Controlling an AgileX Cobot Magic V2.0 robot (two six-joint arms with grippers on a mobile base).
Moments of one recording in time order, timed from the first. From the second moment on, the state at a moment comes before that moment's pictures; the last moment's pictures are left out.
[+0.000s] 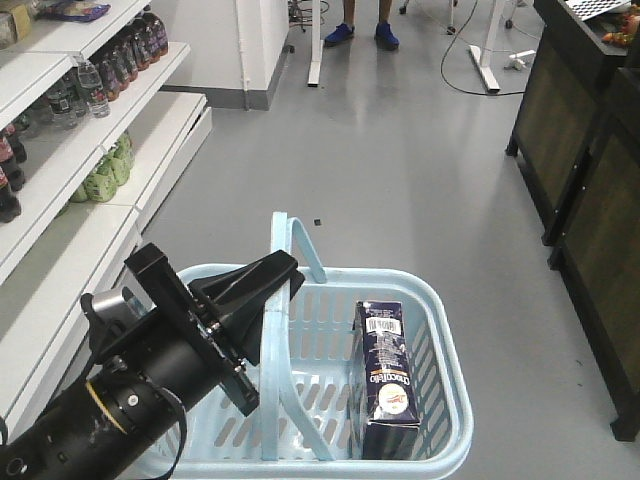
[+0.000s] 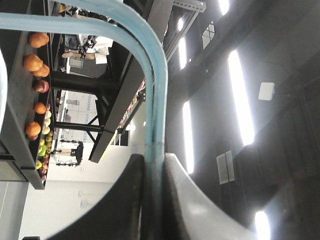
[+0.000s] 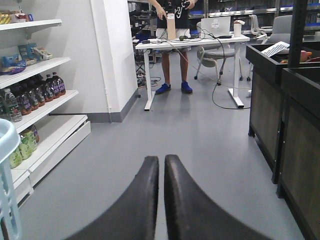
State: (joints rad) left arm -0.81 1.40 -0.42 -0.04 -1.09 -1.81; right arm 0.00 -0.01 0.03 -0.02 0.11 0.10
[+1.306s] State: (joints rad) left arm -0.81 1.40 -0.42 -0.04 -1.09 -1.81; right arm 0.00 -0.01 0.03 -0.02 0.11 0.10
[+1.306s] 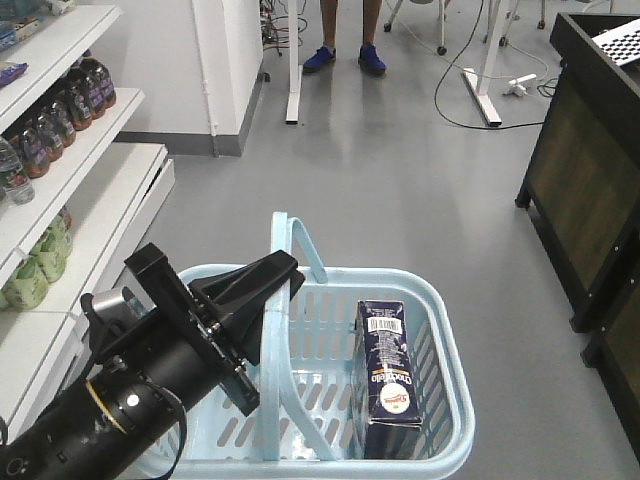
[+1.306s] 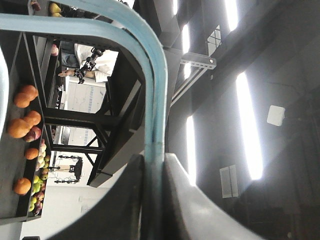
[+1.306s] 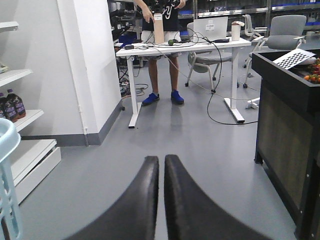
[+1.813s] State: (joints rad) left arm -0.81 1.40 -0.42 -0.04 -1.09 -1.81; right arm 0.00 -0.01 0.03 -0.02 0.11 0.10
